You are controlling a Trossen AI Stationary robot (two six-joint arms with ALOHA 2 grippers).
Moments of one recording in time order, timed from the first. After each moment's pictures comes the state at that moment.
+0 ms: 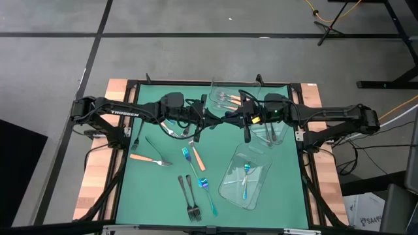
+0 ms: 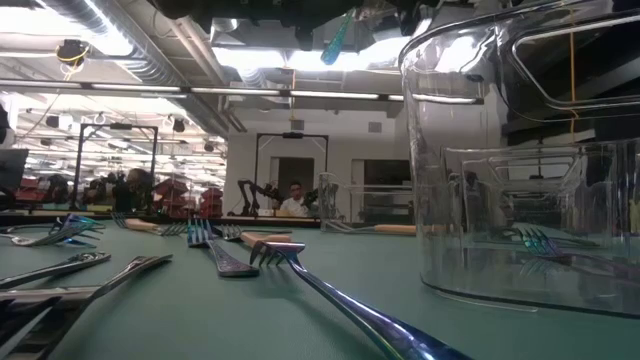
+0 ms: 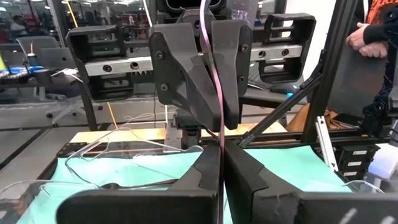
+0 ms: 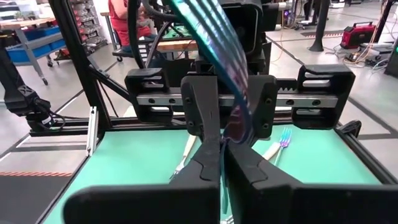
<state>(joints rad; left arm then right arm) 0.14 1.48 1.00 0.43 0.22 0.00 -0.06 1.23 0.97 0.13 -0.16 0.06</state>
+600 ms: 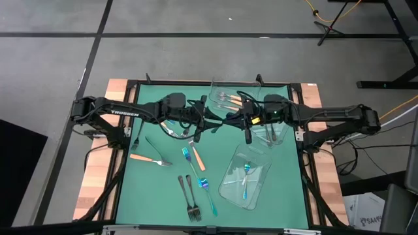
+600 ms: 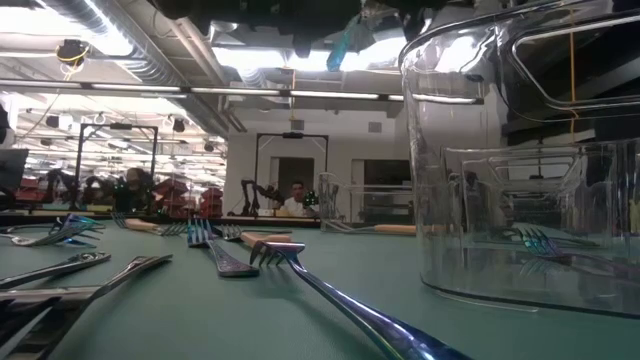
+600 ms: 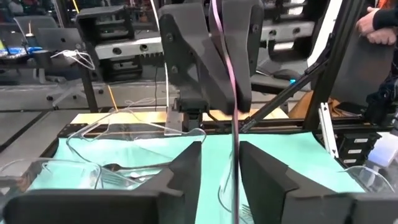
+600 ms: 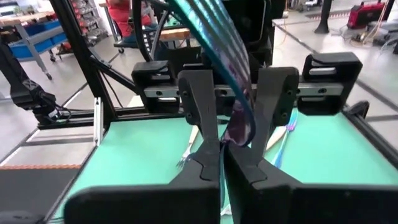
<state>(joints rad) 0.14 1.48 1.00 0.36 0.22 0.00 -0.06 1.21 0.97 0.06 -0.17 0.10</state>
